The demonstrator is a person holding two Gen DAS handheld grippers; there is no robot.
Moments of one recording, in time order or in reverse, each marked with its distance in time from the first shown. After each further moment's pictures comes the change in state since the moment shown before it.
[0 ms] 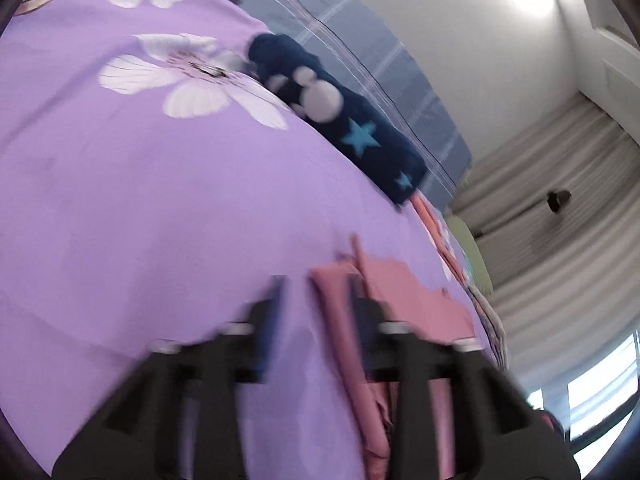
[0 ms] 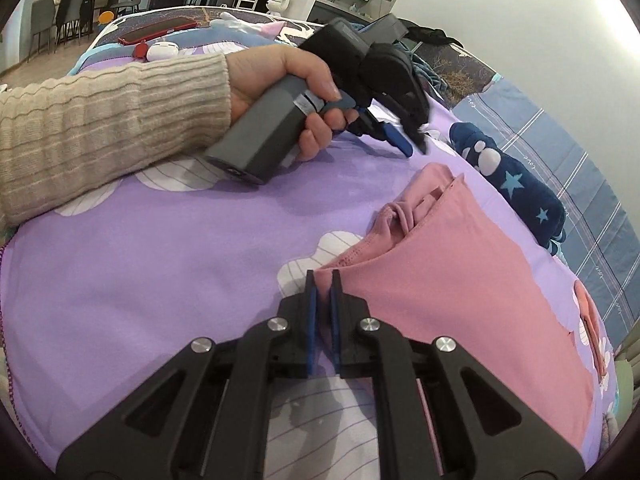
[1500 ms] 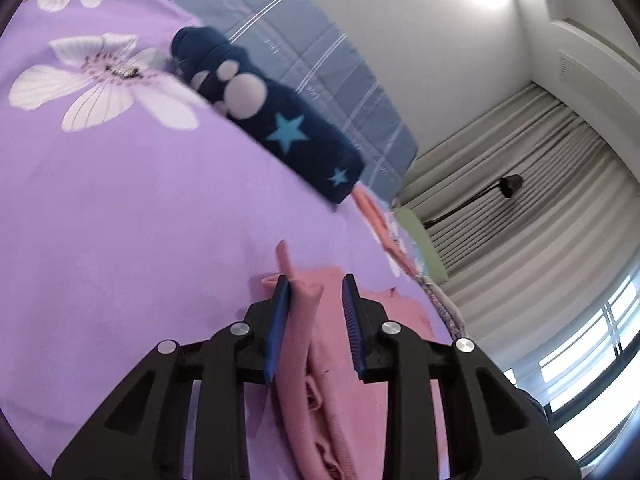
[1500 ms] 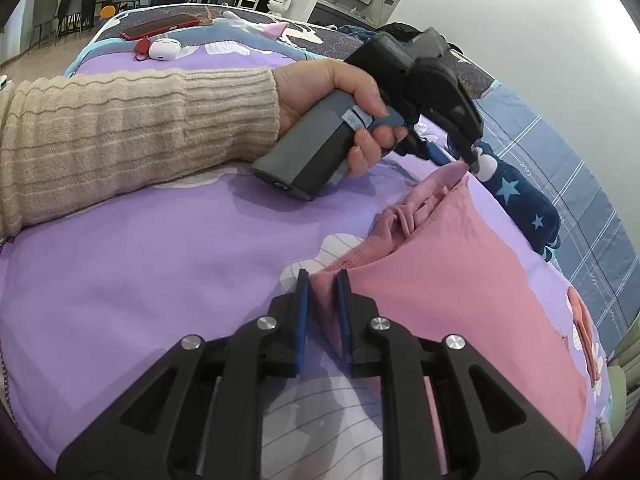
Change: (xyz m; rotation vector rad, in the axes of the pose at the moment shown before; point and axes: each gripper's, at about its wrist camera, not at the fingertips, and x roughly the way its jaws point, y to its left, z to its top) left arm 0.023 -0.022 0.011 0.059 -0.012 -0.204; right arm -0.002 0.007 0.001 -0.023 -0.007 -0.023
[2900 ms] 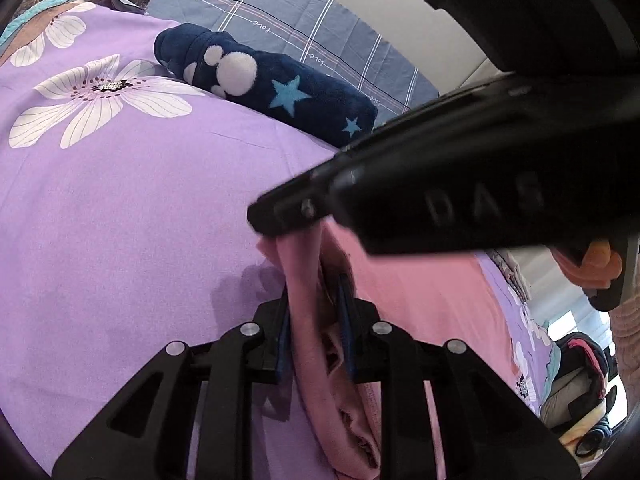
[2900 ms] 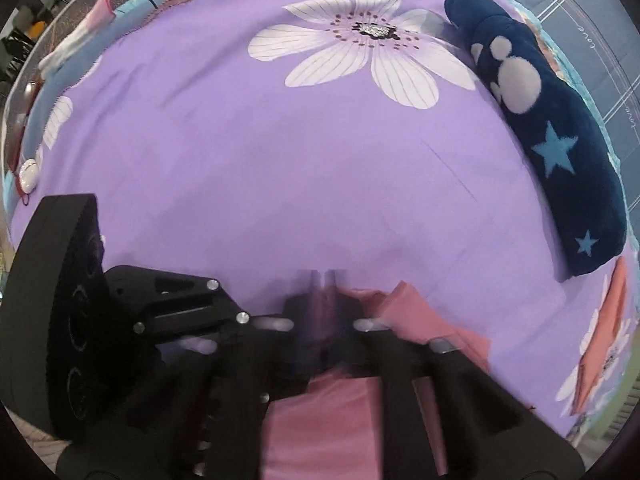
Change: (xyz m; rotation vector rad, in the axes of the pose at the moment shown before) left arm 0.017 -0.025 -0.017 0.186 0.124 0.193; right arm 0.194 -0.213 0.170 0.270 0.645 0.268
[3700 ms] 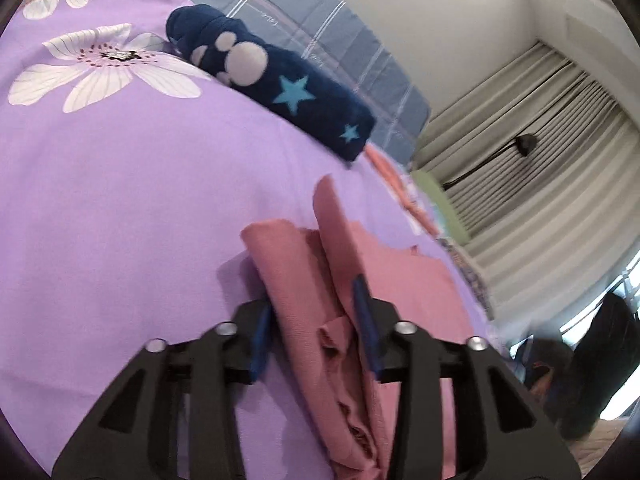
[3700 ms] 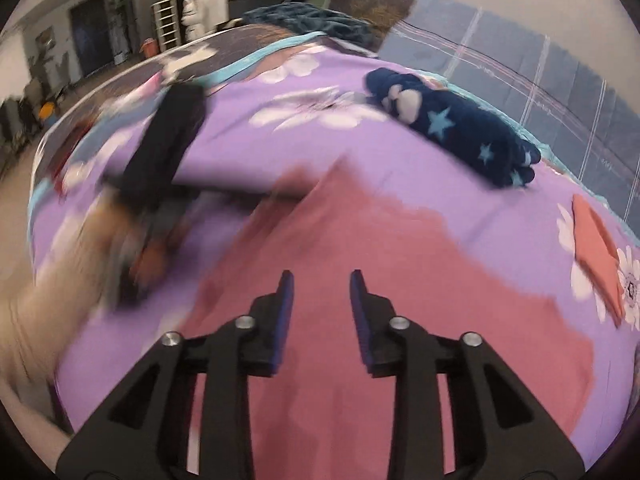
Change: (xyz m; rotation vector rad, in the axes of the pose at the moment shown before) left arm -0.005 0.024 0.001 -0.123 -0.005 -0.138; right arm -0.050 0.040 -0.255 0.055 -0.535 -0.046
